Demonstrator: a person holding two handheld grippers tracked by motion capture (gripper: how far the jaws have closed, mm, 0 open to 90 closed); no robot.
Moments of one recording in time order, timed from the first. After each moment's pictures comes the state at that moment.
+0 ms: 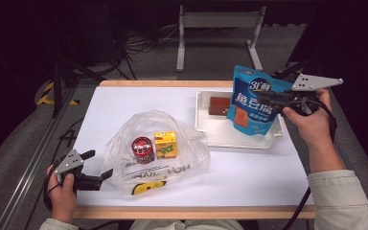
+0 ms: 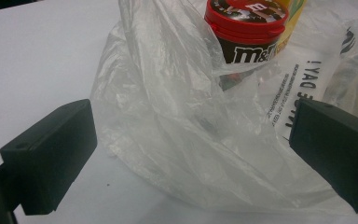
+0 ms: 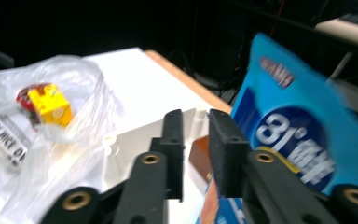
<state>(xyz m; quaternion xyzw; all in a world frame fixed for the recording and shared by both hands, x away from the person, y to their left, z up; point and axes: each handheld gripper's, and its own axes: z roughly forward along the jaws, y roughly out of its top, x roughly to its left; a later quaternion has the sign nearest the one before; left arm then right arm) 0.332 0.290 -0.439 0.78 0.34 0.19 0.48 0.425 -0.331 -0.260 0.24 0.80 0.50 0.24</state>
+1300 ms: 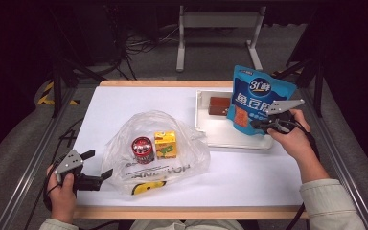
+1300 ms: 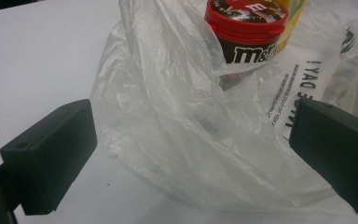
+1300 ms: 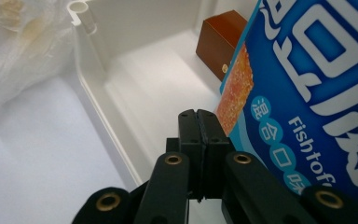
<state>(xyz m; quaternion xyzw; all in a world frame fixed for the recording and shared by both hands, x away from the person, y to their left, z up) 0.332 0.290 -0.439 0.79 0.34 0.19 0.48 0.437 -0.326 -0.345 0.29 0.87 0.36 0.19</state>
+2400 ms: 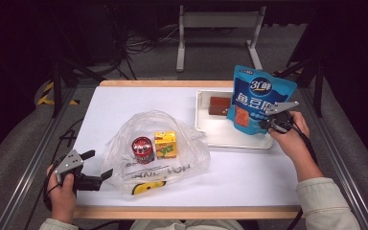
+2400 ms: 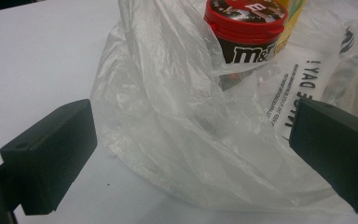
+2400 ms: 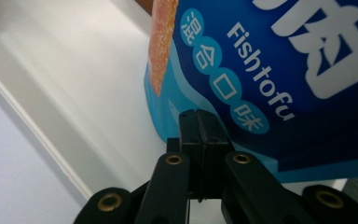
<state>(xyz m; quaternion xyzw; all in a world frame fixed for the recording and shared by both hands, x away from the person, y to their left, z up) 0.332 0.290 -0.439 0.79 0.34 0.19 0.48 0.452 -0.340 -0.369 0.36 0.86 0.26 0.25</state>
